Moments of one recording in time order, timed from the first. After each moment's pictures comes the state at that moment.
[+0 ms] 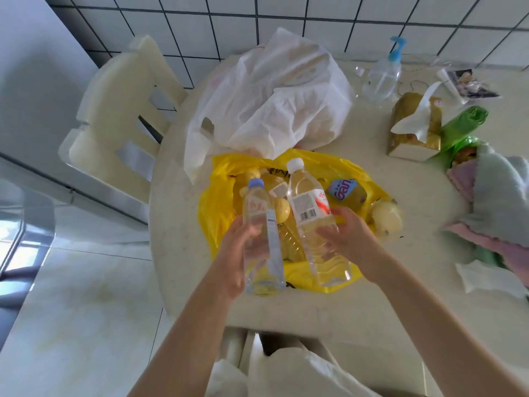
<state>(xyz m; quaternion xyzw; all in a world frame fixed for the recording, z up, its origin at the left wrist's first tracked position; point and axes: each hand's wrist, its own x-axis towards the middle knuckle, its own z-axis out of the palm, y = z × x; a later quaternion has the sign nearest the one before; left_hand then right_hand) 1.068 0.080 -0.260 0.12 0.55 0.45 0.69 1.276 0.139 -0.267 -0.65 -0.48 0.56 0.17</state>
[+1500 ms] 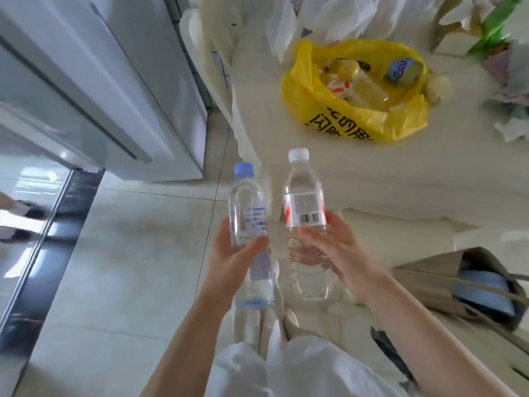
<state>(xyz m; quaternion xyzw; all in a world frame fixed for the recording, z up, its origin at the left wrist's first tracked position) 0.917 -0.346 -0.245 0.25 0.63 0.47 0.56 1.101 -0.294 -0.235 -0.55 -0.36 0.70 0.27</state>
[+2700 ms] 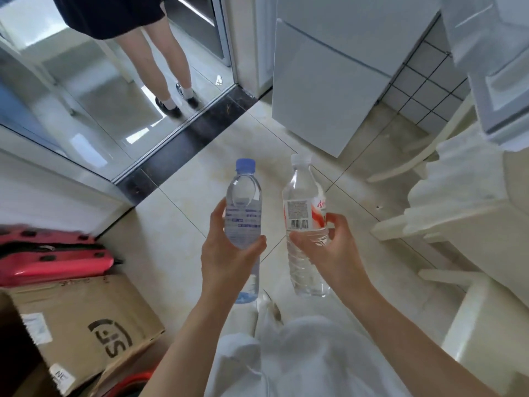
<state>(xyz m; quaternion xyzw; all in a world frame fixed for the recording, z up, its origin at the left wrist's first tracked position) 0.603 -0.631 -0.259 0.09 0.85 0.46 0.25 0.716 -0.502 -0.250 -0.48 -0.67 0.56 0.06</state>
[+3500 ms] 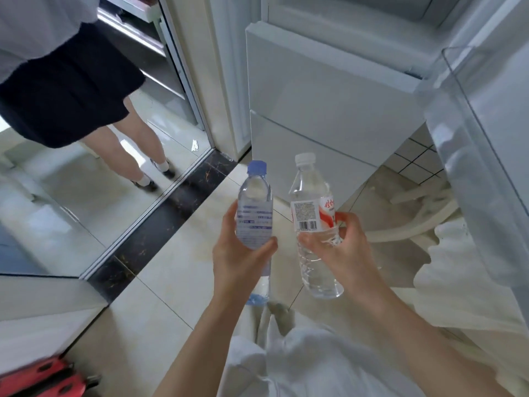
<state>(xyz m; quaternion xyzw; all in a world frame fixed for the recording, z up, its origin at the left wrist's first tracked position) 0.367 -0.368 -0.247 0.15 0.81 0.50 0.28 0.494 -0.256 -0.217 -0.51 -0.68 0.52 0.13</state>
